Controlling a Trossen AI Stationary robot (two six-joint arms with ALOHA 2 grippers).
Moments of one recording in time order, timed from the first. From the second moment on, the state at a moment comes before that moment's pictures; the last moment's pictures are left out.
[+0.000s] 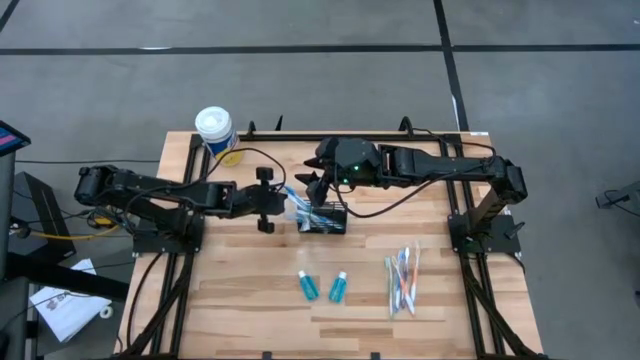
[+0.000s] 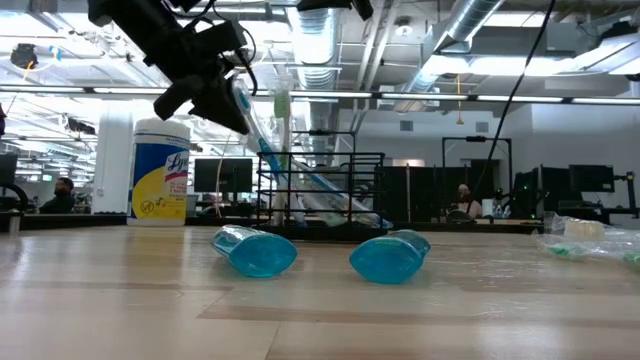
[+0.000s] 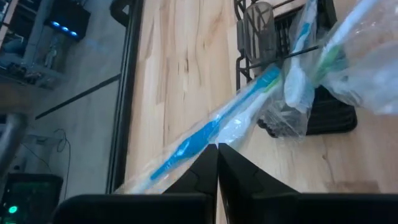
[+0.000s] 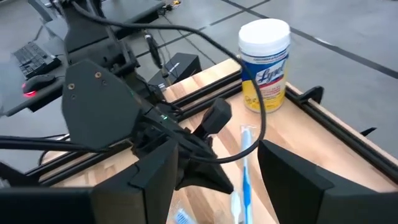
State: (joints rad) left arm -0.01 1.23 0.74 -0.26 -0.50 0.43; right arm -0.01 1.71 1.74 -0.47 0.26 0.38
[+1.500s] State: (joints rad) left arm 0.04 1.11 0.89 -0.41 -0.60 0.60; right arm -0.03 1.71 1.78 -0.46 0.21 0.31
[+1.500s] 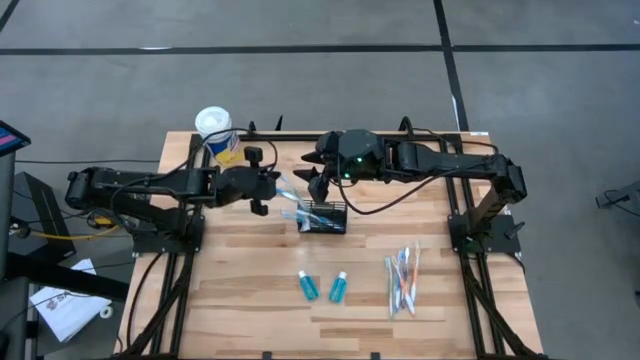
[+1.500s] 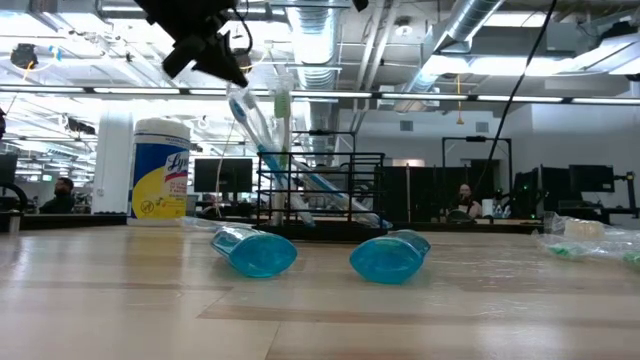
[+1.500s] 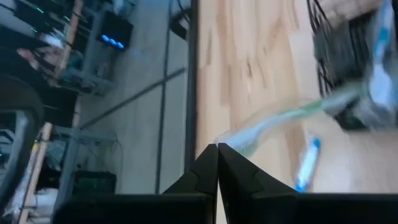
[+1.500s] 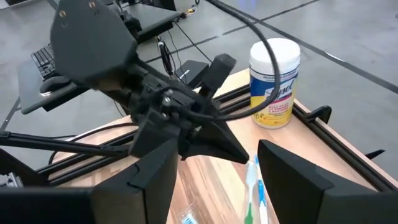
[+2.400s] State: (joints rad) left arm 0.09 1.22 1.02 -0.16 -0.23 0.52; right arm -0.03 1.71 1.78 -0.46 0.18 0.31
